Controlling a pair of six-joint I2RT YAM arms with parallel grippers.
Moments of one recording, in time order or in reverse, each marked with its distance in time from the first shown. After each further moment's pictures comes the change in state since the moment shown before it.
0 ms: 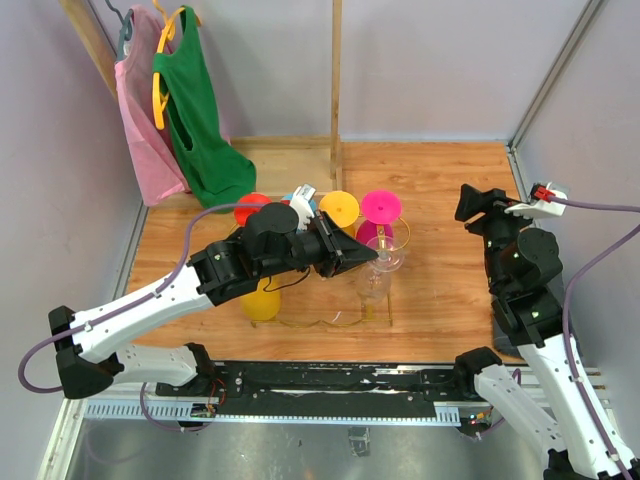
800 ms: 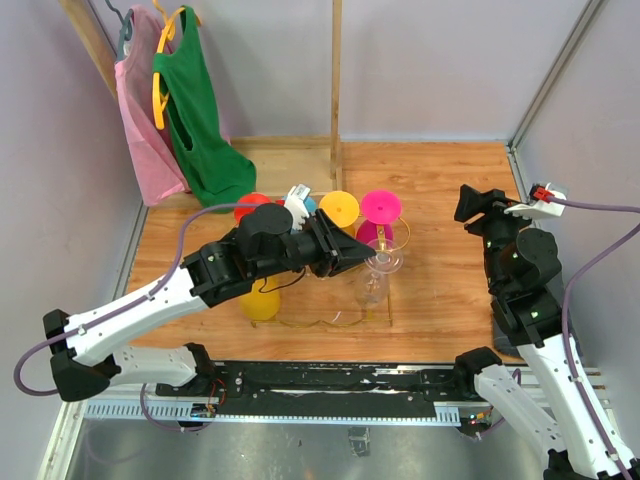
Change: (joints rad) left arm 0.000 -0.021 0.000 -0.018 -0.010 0.003; right arm 0.000 -0.001 -0.007 0.000 0.000 0.005
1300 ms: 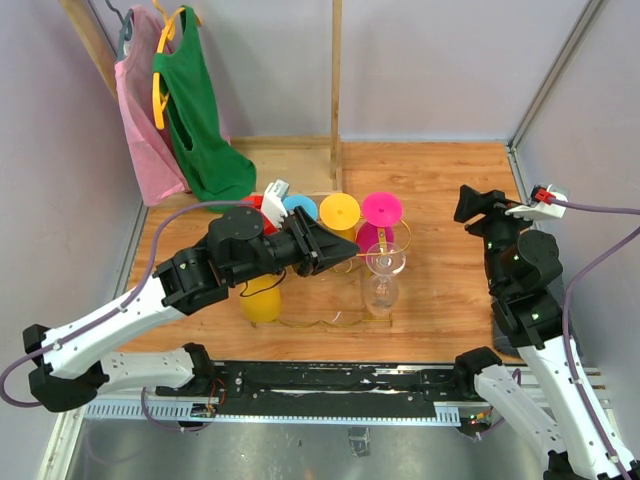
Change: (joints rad) left arm 0.000 -0.105 0.000 -0.041 -0.043 0.043; right arm 0.000 -0.009 -0.004 0.000 0.001 0.002
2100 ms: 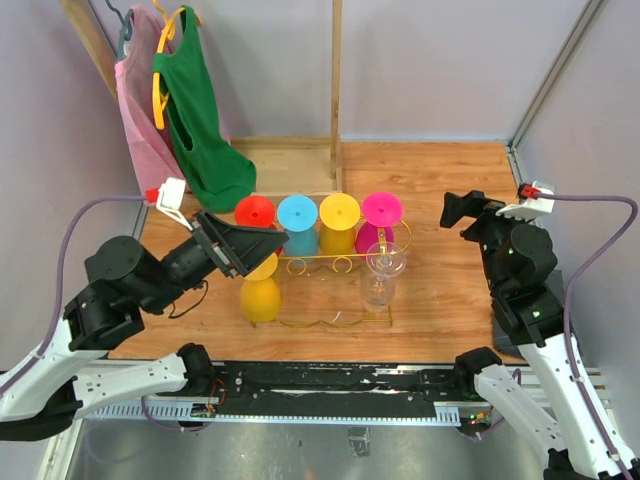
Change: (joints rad) left arm 0.000 -0.319 0.010 -0.050 -0.173 0.498; right arm 0.000 0.009 0.013 -0.095 -0.037 -0.022
